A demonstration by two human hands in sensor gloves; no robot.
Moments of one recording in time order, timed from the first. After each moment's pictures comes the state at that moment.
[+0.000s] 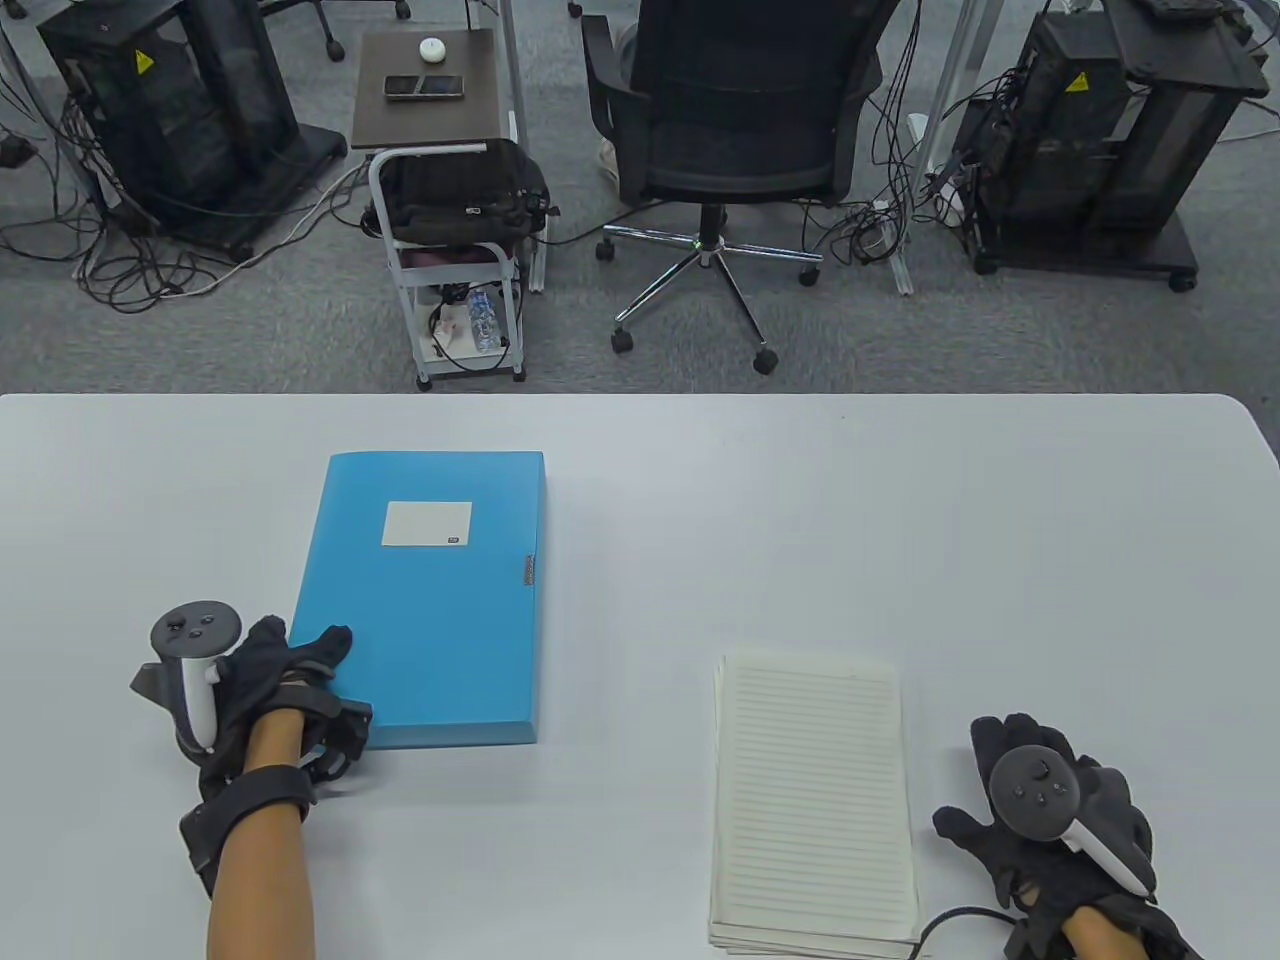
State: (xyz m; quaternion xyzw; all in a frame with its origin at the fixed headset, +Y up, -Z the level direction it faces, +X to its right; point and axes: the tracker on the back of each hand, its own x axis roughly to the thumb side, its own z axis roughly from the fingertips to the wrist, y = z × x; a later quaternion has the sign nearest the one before) left_hand -0.392 -0.755 -0.337 -0.06 0.36 0.42 0.83; right_hand 0.306 -0.761 -0.231 0.00 0.12 0.98 0.14
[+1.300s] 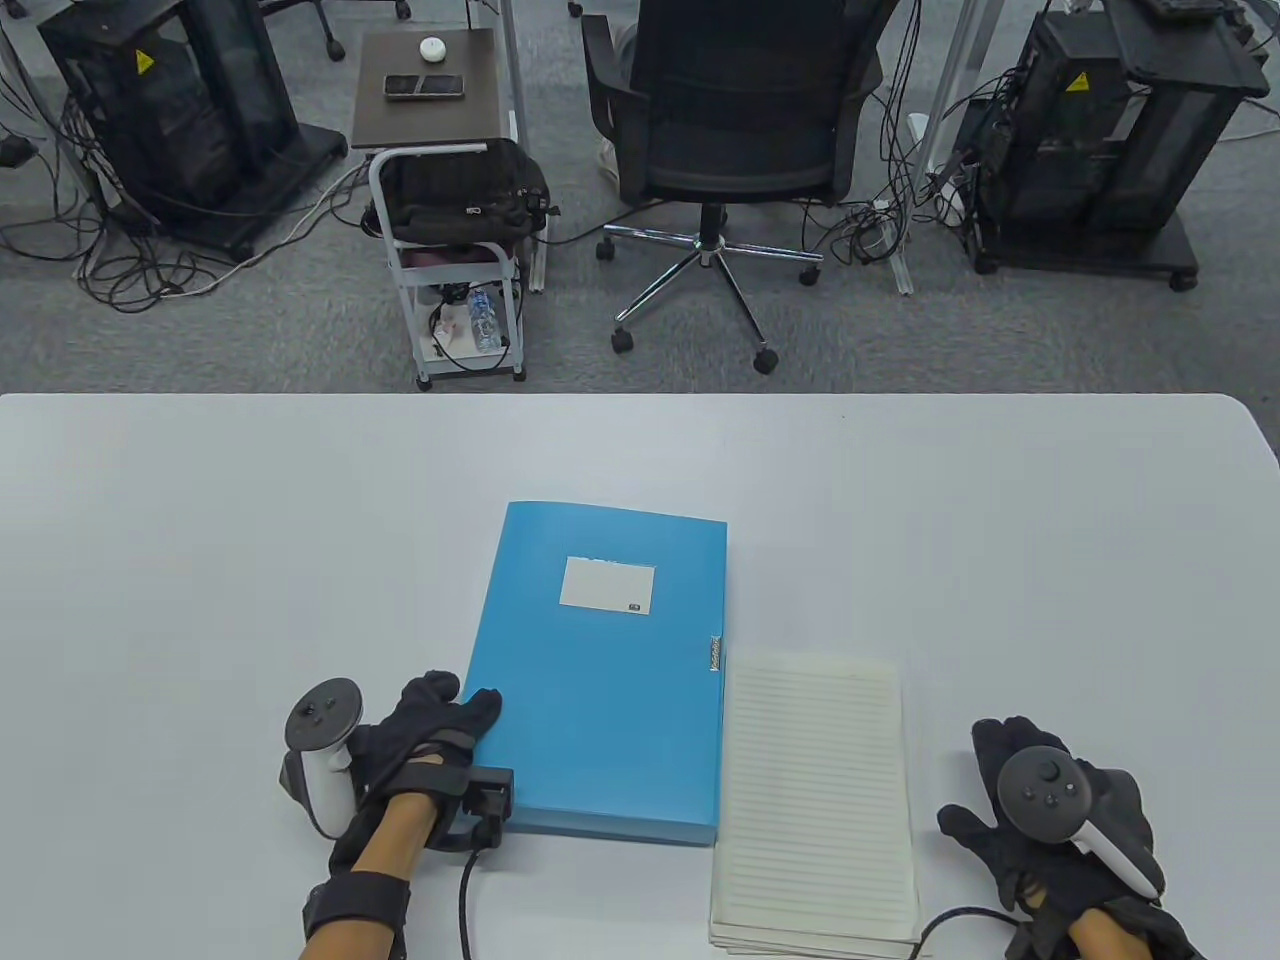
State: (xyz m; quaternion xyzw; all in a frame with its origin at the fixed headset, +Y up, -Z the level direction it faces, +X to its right) left_hand -0.254 -0.774 -0.287 -0.10 0.23 0.60 0.76; right_hand 0.308 -0.761 -0.229 0.01 0.13 0.98 0.16
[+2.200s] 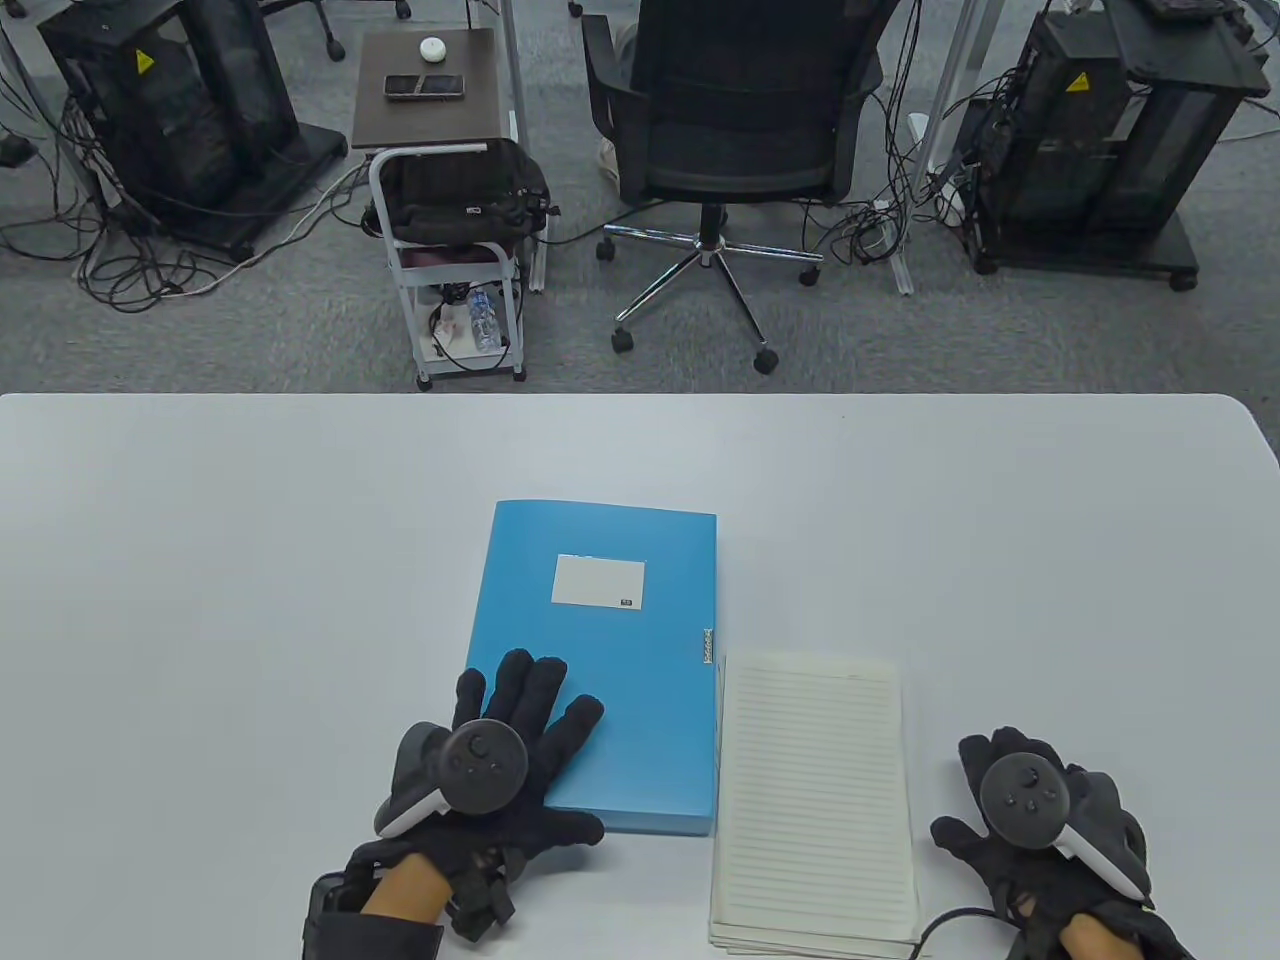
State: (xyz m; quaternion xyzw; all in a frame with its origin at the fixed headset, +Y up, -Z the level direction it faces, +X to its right) left_hand -0.169 -0.749 -0.264 -0.10 -0.23 0.20 0.95; right_hand 0.299 -0.762 -0.226 0.01 0.15 0.98 0.12
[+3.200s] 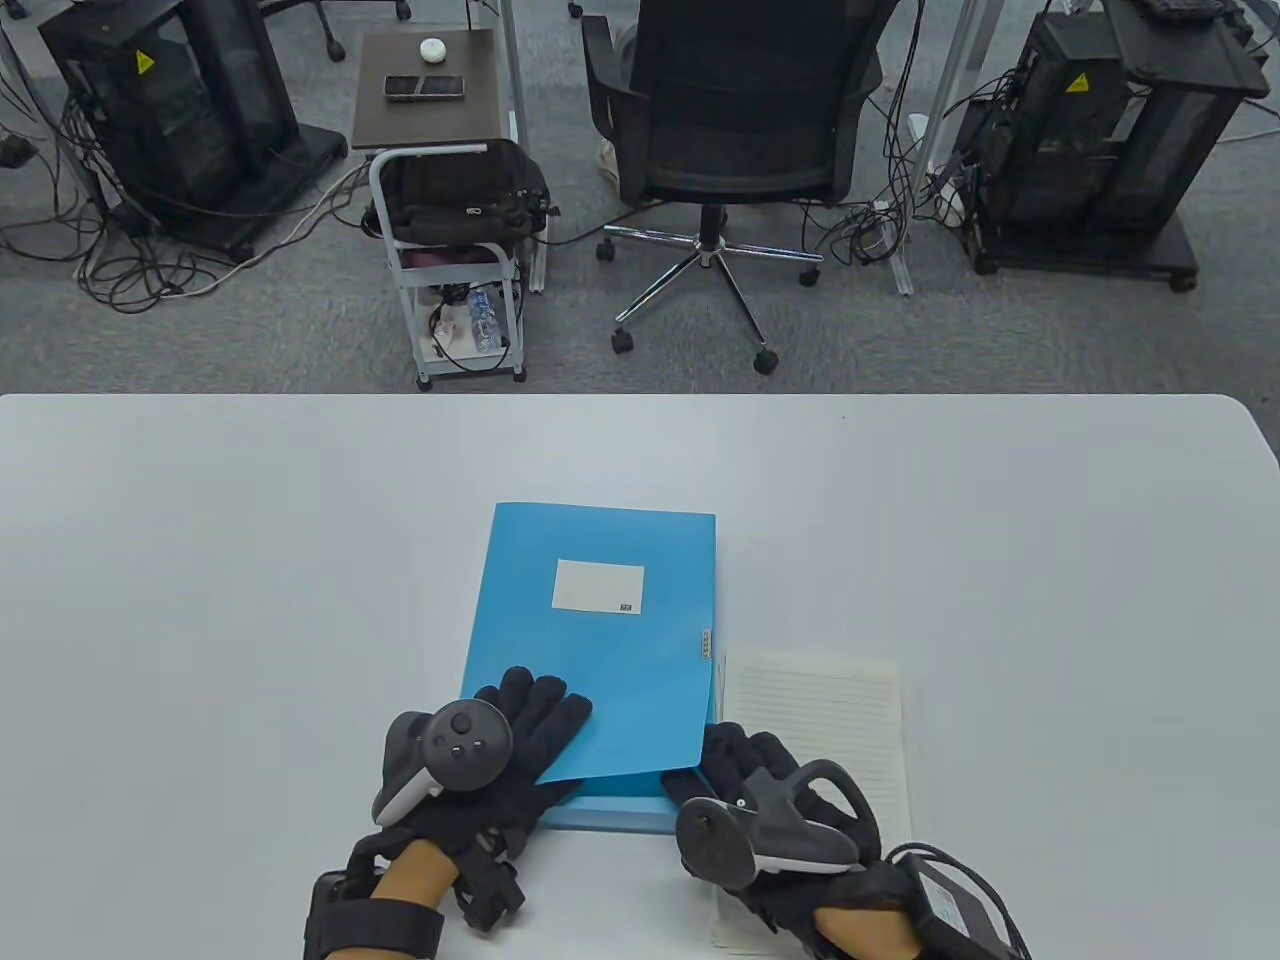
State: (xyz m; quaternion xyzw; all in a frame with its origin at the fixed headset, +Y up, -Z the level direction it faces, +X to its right) left_hand -0.181 -0.762 -0.277 -0.11 -0.19 0.31 0.92; right_hand 0.058 -0.734 -0.223 0.30 0.13 0.94 -0.02
